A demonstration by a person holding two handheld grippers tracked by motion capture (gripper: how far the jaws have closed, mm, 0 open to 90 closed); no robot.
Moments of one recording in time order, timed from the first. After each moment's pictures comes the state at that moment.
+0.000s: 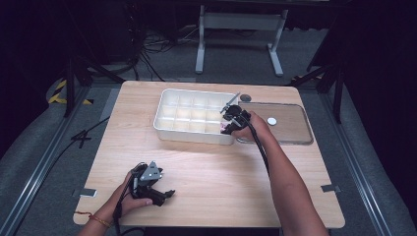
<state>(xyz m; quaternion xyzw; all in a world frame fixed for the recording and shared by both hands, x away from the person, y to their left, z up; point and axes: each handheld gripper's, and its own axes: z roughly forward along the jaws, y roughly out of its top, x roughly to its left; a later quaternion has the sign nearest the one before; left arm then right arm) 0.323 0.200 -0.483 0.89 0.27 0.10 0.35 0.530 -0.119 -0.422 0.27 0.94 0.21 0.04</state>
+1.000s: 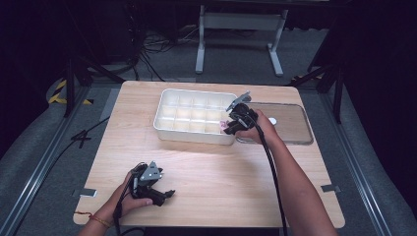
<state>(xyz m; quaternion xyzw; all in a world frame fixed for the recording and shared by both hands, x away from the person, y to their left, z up) 0.323 0.200 -0.483 0.89 0.27 0.10 0.35 0.509 -0.134 -0.397 0.27 0.92 0.26 0.08</state>
